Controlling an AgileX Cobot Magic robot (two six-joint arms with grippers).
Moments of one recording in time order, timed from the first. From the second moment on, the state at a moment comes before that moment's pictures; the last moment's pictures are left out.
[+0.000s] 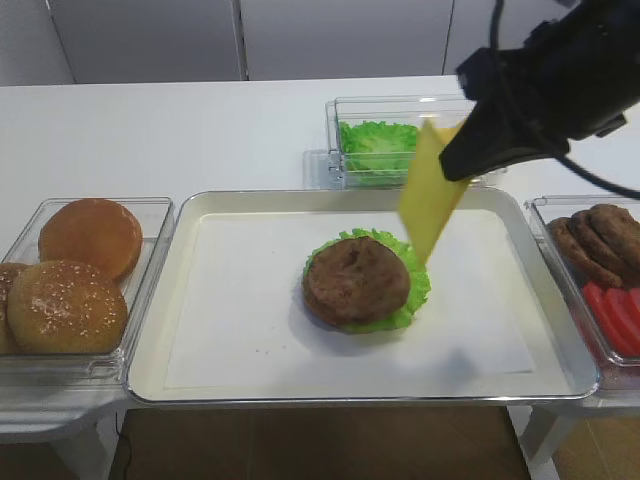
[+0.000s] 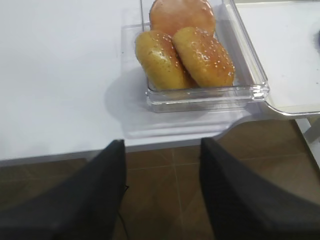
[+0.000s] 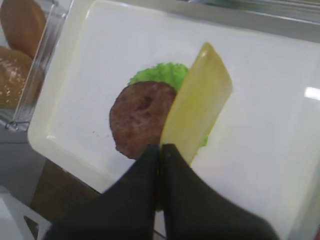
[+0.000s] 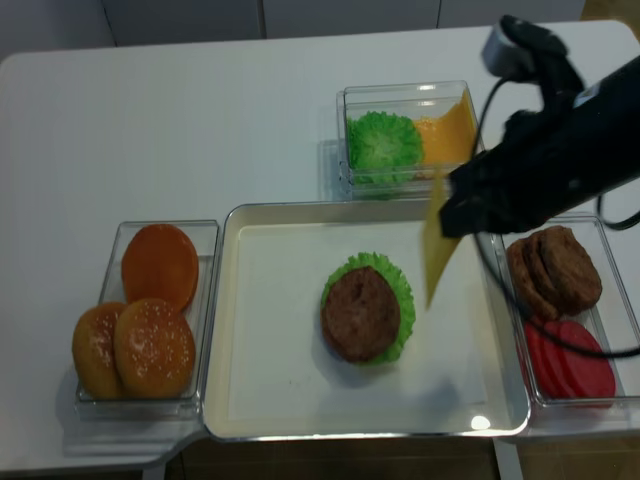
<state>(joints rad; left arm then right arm) -0.06 -0.02 -0.49 0.02 1.19 -0.11 0.25 1.38 -1.12 0.67 1.01 -0.36</state>
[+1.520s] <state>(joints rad) -0.06 -0.02 -0.49 0.02 1.19 -0.11 0.54 1.55 -1.11 0.38 0.83 -0.19</state>
